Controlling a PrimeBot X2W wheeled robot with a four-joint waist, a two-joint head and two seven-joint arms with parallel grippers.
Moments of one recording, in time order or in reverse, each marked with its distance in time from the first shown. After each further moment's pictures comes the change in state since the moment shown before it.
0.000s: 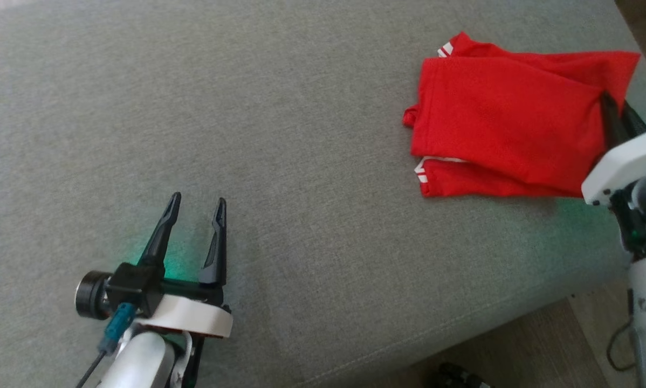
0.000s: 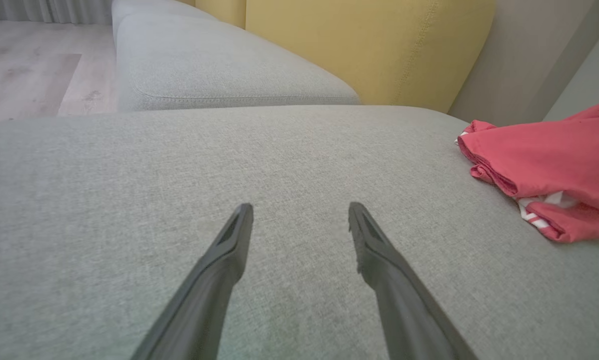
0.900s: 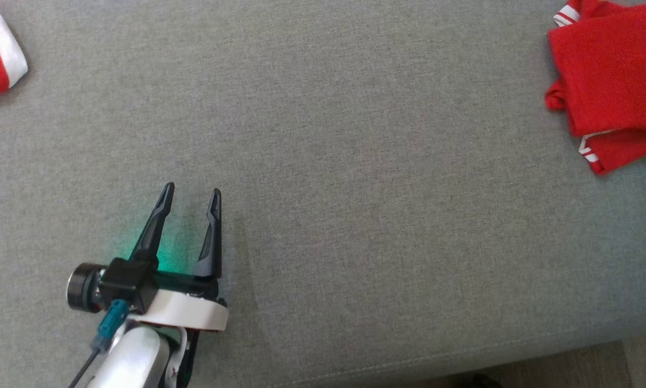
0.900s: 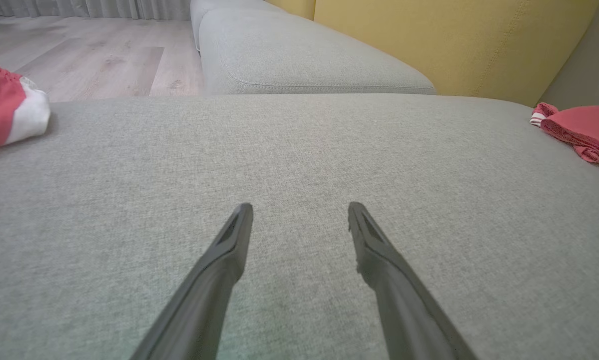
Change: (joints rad) left arm -0.012 0.025 -0.004 -0.038 0.000 0.018 0.001; right arm -0.336 -0.209 -0.129 0.342 -0.212 0.000 -0.146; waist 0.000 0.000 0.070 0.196
